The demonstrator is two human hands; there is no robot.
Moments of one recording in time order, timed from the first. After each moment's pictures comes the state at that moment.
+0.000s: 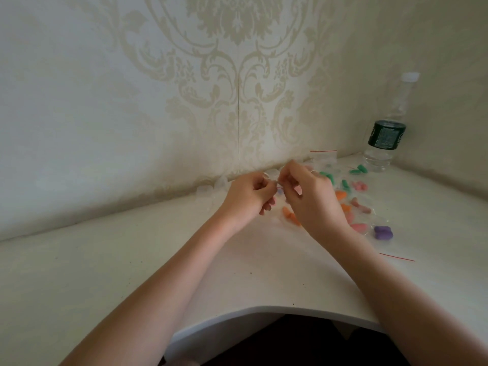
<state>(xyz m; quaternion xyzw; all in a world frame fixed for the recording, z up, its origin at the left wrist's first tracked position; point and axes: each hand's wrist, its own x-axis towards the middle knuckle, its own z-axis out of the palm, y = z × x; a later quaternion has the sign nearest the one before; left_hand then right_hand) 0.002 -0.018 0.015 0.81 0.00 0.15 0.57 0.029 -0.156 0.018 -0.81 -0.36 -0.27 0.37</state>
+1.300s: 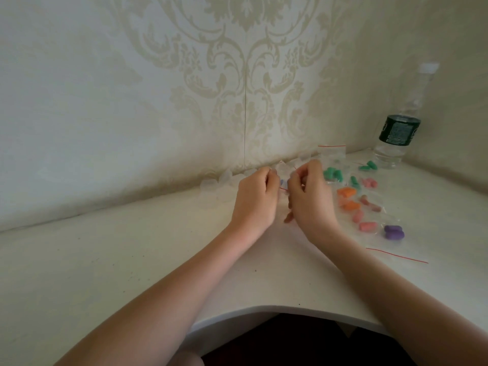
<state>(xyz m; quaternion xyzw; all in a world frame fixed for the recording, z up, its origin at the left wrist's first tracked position) 0.004 -0.035 0.000 0.81 0.04 0.30 0.49 0.029 -0.133 0.006 -0.79 -0.18 -0.13 0.58</state>
